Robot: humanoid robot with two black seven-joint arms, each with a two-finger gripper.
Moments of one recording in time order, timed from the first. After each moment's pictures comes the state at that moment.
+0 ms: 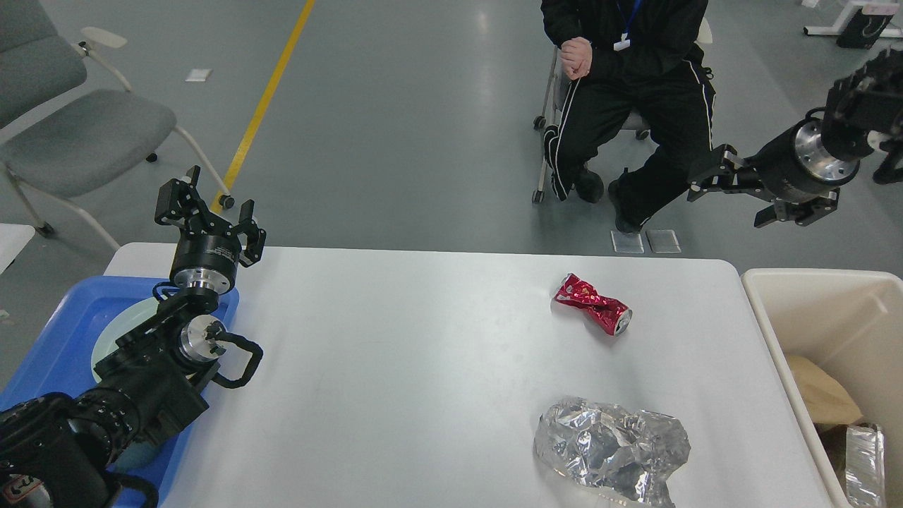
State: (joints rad) left arm -0.80 0.12 -0.56 -0.24 -0.23 -0.33 -0.63; right arm 1.85 -0.34 -1.46 0.86 0.13 0.68 0.10
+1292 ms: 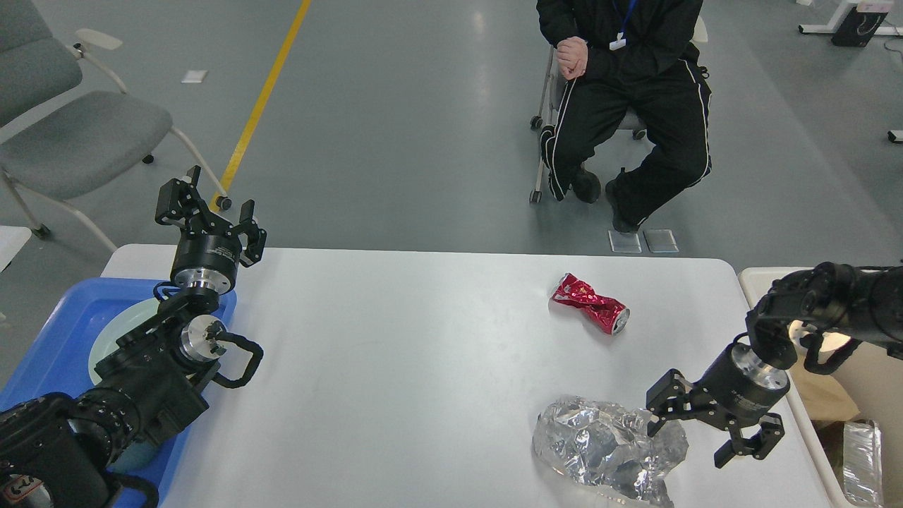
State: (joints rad) left arm -0.80 0.12 -0.56 -0.24 -0.23 -0.33 -0.63; right arm 1.36 -0.30 -1.28 0.92 0.03 0.86 0.10
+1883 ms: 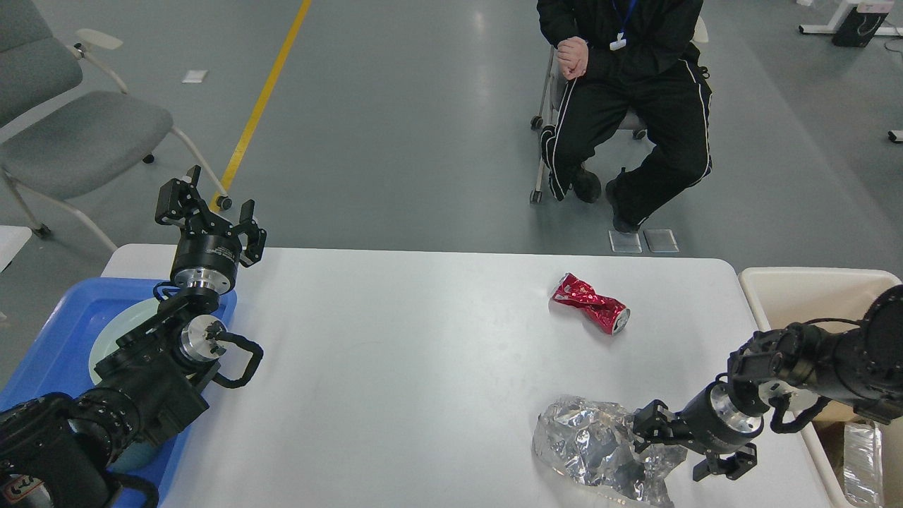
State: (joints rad) left arm -0.80 0.12 -0.56 -0.24 -0.23 -0.33 -0.63; right arm 1.16 -0.26 -1.21 0.86 0.05 0.51 0.10
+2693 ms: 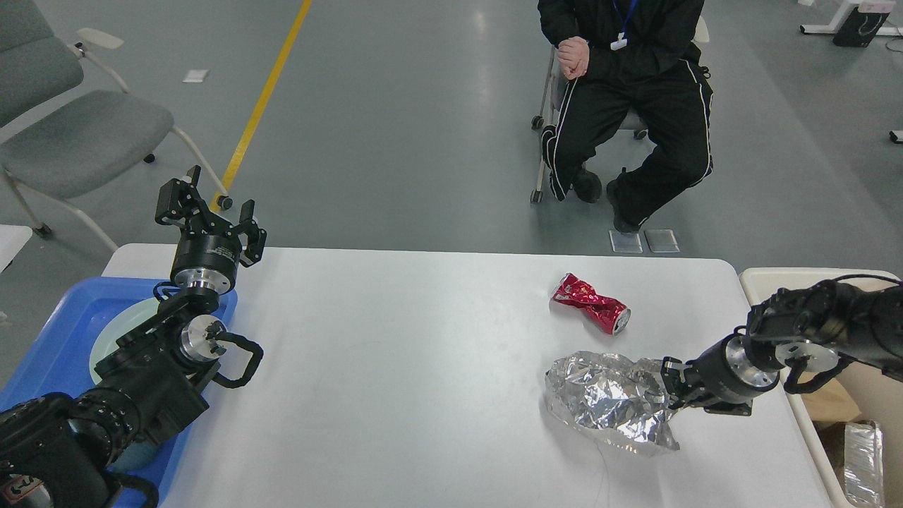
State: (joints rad) left arm -0.80 0.12 -0.56 -0.24 -0.23 -0.33 -0.63; right arm 1.36 -0.35 -1.21 0.97 0.05 0.45 0.07
